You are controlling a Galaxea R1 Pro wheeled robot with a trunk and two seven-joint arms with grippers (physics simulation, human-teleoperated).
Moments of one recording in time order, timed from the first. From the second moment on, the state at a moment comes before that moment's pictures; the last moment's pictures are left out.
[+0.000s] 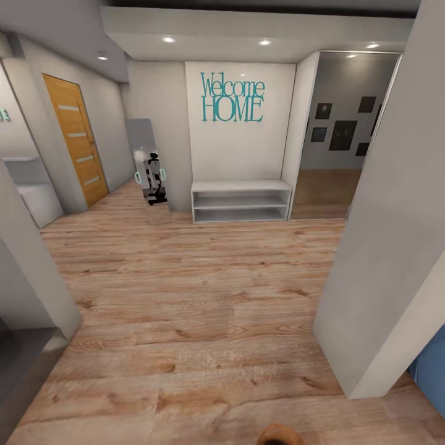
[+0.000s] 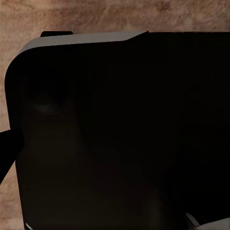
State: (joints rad) left arm -0.05 -0.06 0.00 -0.01 0.00 -0.15 -0.04; right arm 0.00 -0.01 0.00 -0.07 -0.01 -0.01 0.00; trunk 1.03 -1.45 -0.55
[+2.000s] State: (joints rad) left arm -0.09 -0.06 0.00 -0.07 0.00 -0.13 -0.04; right arm -0.52 -0.01 0.00 -0.30 0.00 0.43 -0.09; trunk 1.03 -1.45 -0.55
